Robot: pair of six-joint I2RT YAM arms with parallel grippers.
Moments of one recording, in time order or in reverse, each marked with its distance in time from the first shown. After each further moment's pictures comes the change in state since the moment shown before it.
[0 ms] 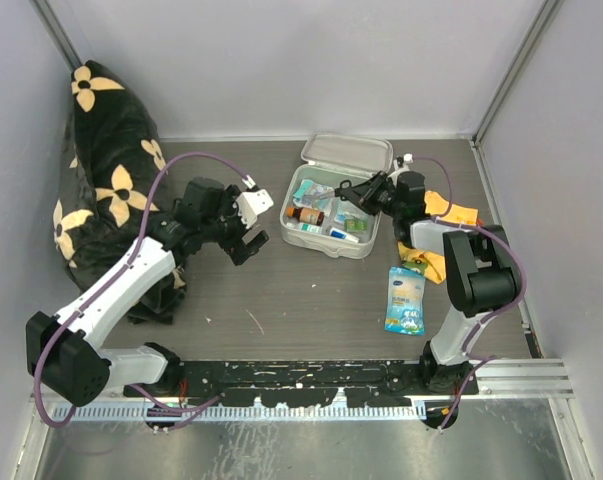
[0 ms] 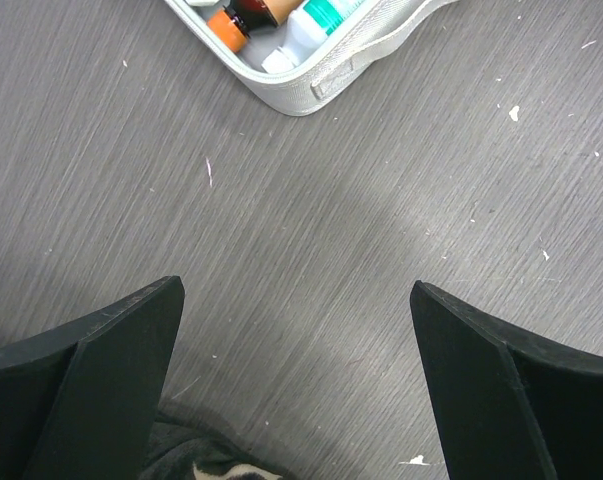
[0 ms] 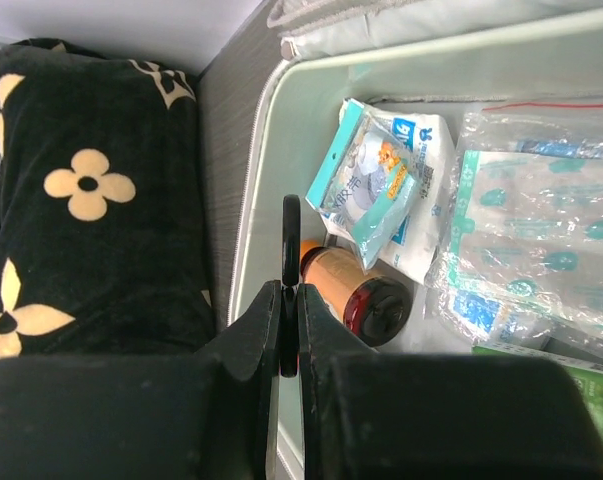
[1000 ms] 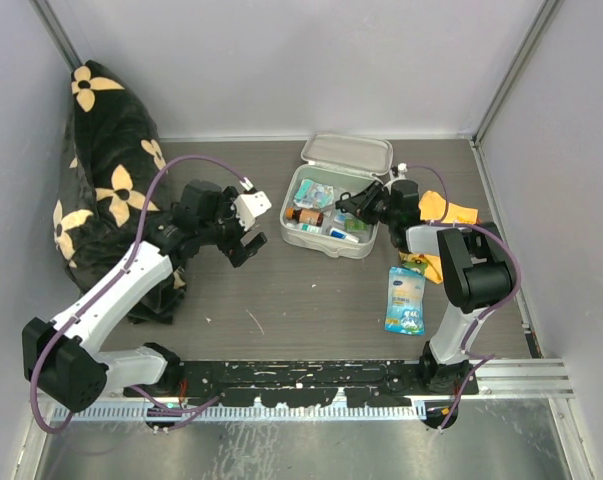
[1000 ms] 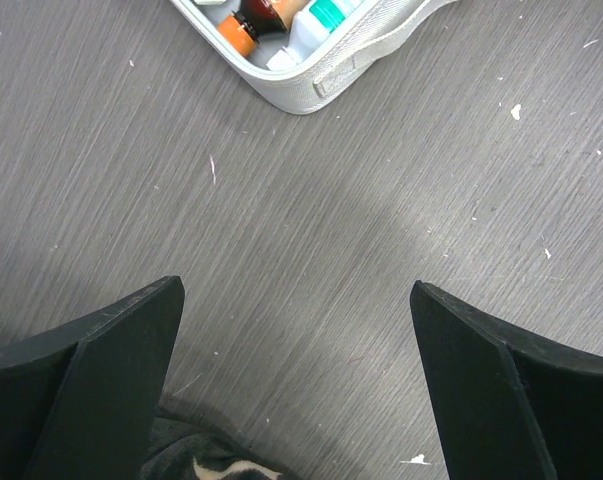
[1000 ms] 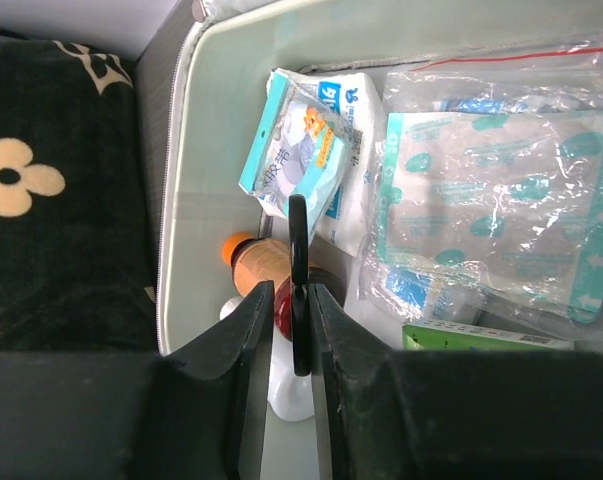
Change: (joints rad) left arm 0.000 -0.032 -0.028 0.014 -0.008 0.001; right arm 0.032 0.051 -0.038 0.003 0.069 -0.069
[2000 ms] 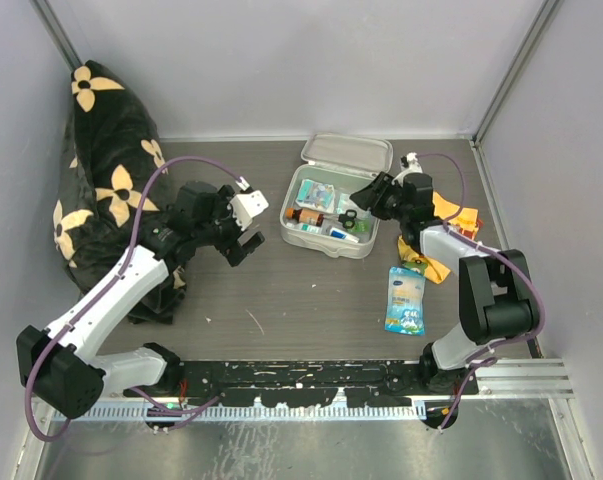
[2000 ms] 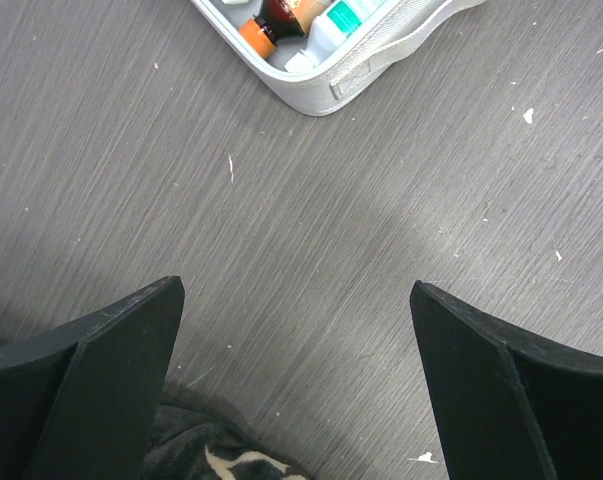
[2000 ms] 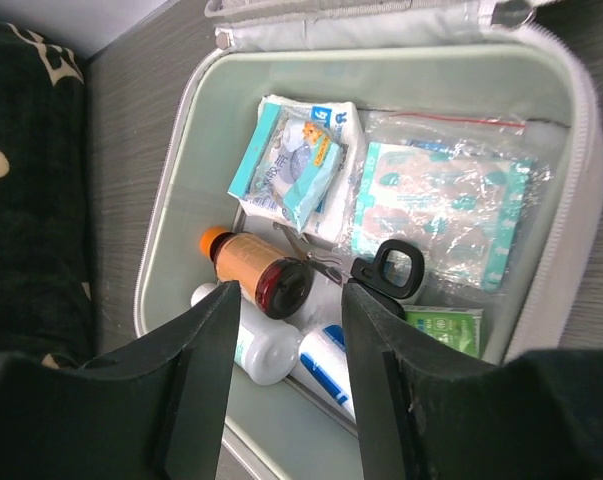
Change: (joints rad) left arm 0.000 -0.037 -0.005 0.000 -0.021 0.003; right arm -0.021 -0.211 0.001 -0.232 0.083 -0.227
